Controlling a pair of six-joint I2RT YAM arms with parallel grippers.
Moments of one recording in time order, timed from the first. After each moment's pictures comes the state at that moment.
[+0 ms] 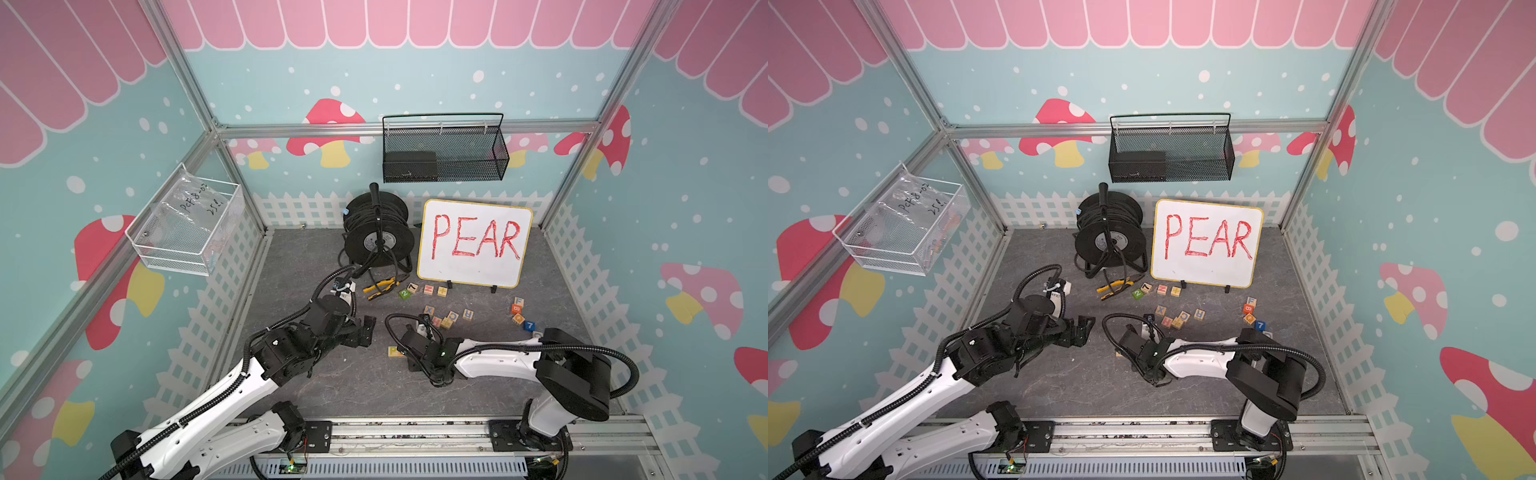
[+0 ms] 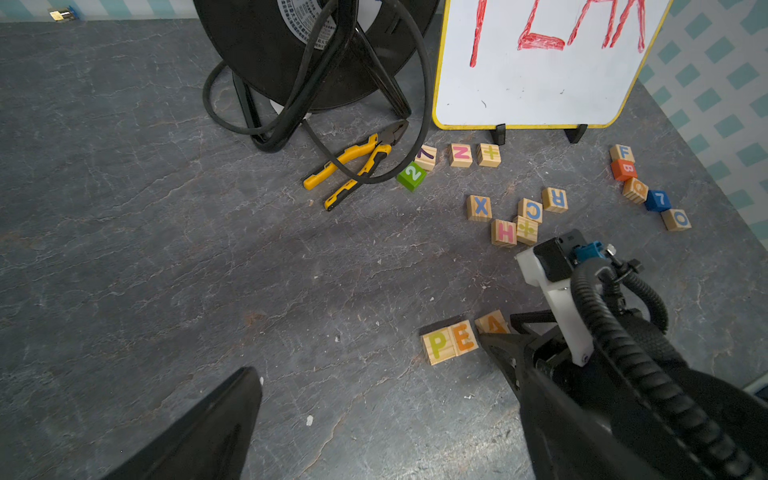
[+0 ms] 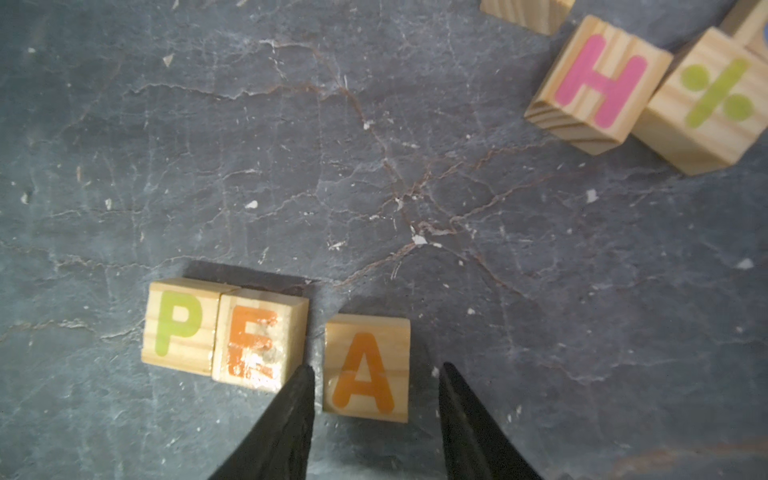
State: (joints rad) left arm -0.77 0.90 0.91 -0.73 -0.24 -0.44; right arm 1.09 1.61 0.82 -0.35 0.36 0.94
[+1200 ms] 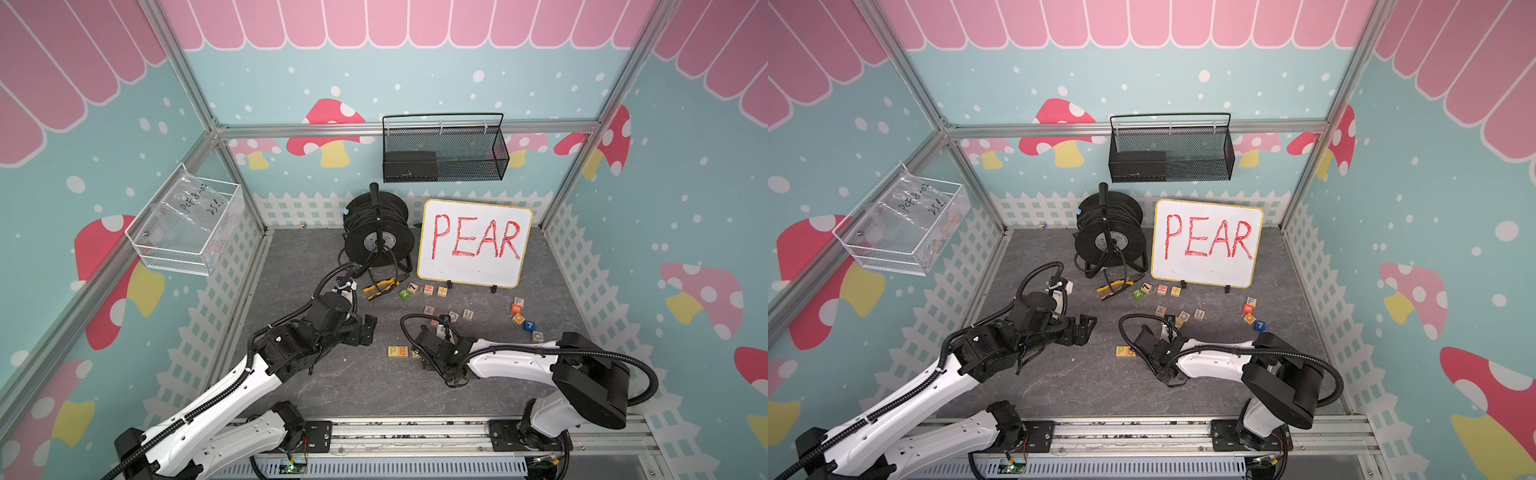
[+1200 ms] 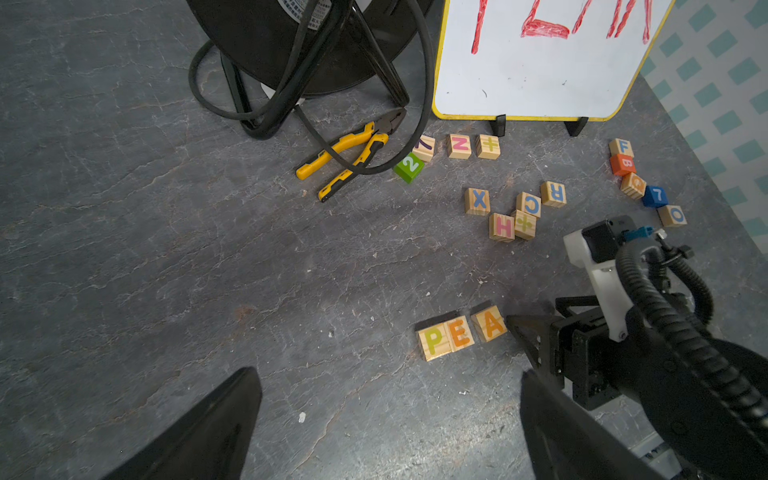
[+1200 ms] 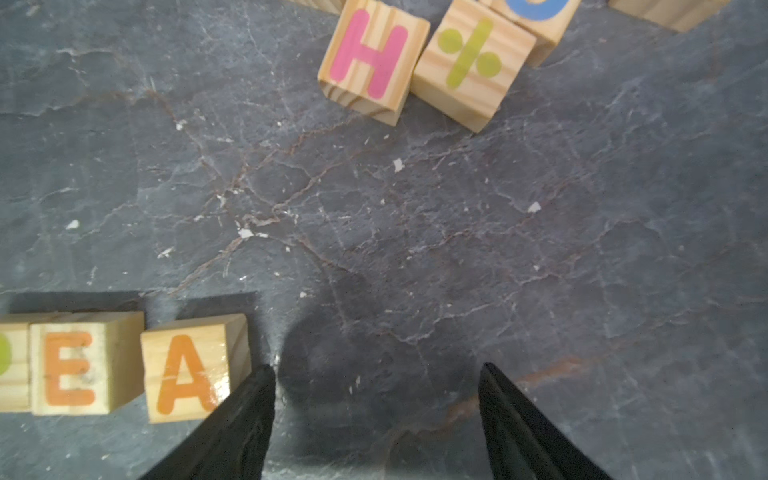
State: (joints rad) left arm -0.74 0.92 0.91 -0.72 -0.19 -0.45; right arm 1.03 1.53 0.73 -0.46 0.40 1.02
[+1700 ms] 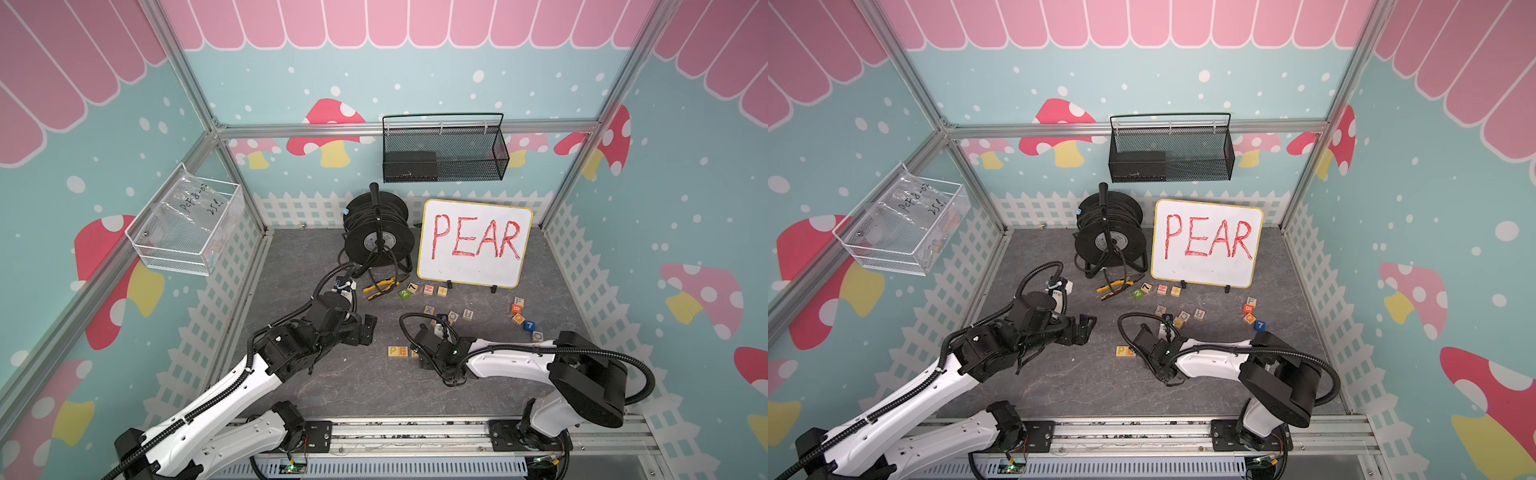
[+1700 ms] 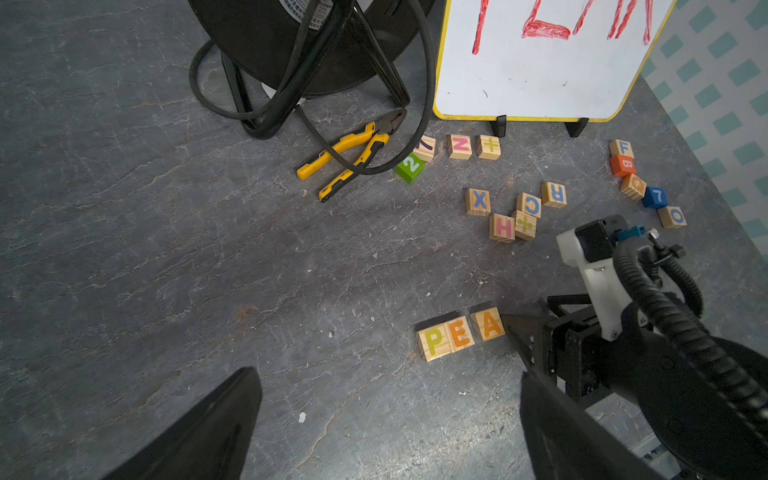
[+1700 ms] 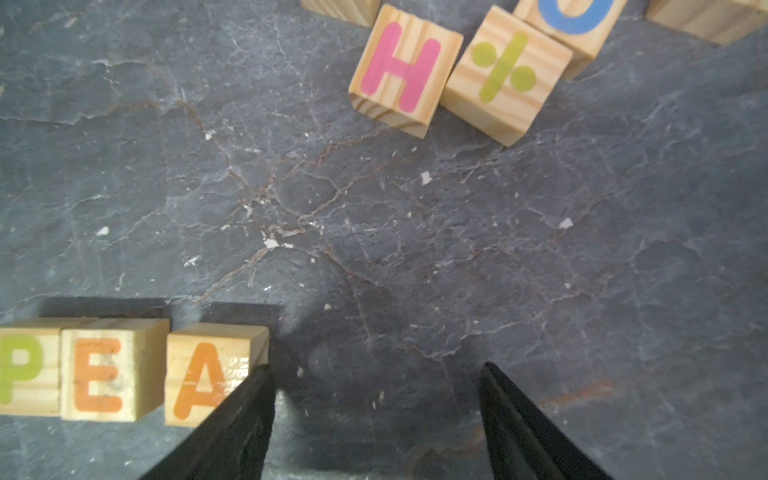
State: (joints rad) left arm -0.73 0.92 0.91 -0.72 -0.19 -0.45; right arm 1.03 1.55 0.73 -0.41 0.39 1.00
